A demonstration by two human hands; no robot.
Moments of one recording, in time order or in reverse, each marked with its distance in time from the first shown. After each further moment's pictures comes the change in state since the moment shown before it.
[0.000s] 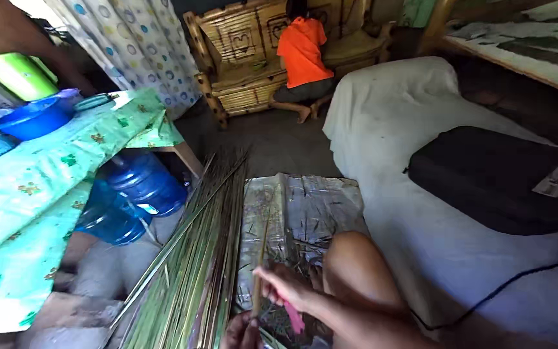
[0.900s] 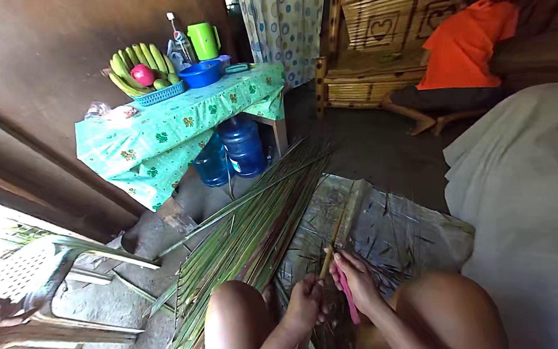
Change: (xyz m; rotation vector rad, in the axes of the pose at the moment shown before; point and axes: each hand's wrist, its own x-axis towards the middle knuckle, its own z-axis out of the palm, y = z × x) left_hand 0.023 0.012 0.019 -0.105 -0.089 -0.095; right_hand 0.006 0.011 0.000 -0.044 0.152 -0.228
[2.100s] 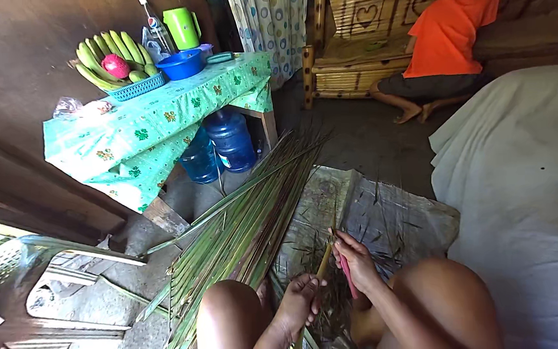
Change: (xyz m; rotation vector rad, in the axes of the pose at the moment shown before) left_hand -0.006 -0.007 -0.007 -0.264 -0.082 -0.080; right_hand 0.024 0.009 -0.019 0.064 0.131 -0.014
